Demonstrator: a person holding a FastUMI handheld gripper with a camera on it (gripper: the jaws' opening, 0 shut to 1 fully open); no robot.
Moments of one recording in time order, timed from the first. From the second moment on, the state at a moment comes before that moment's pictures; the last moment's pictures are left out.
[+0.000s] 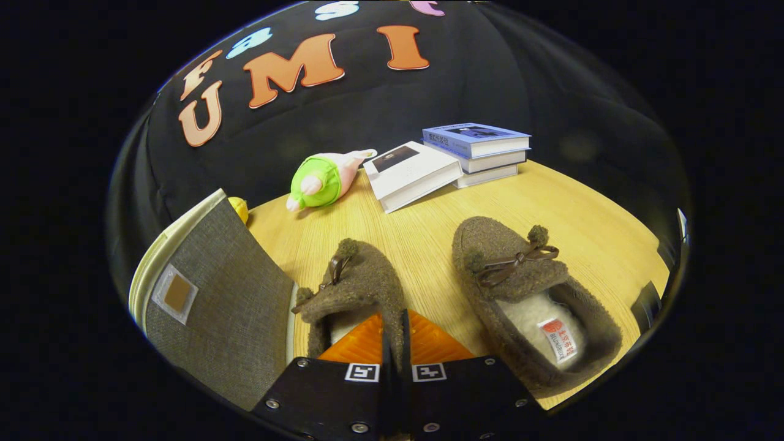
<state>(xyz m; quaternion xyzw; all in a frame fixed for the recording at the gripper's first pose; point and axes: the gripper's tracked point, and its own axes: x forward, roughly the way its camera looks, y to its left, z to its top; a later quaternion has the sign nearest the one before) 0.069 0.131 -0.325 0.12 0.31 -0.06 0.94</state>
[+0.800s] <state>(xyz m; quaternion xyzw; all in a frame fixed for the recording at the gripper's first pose) 0.081 0.156 -0.197 0.18 0.20 -0.05 0.96</state>
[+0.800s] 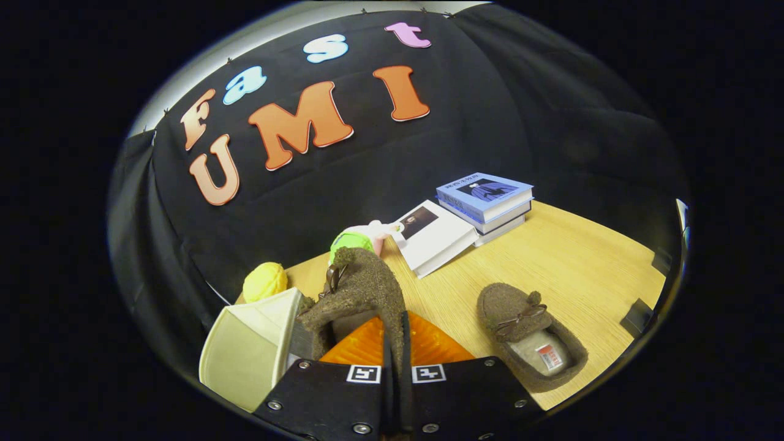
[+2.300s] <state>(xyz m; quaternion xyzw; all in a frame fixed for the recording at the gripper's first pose) 0.047 0.381 -0.206 0.15 0.27 0.10 0.95</state>
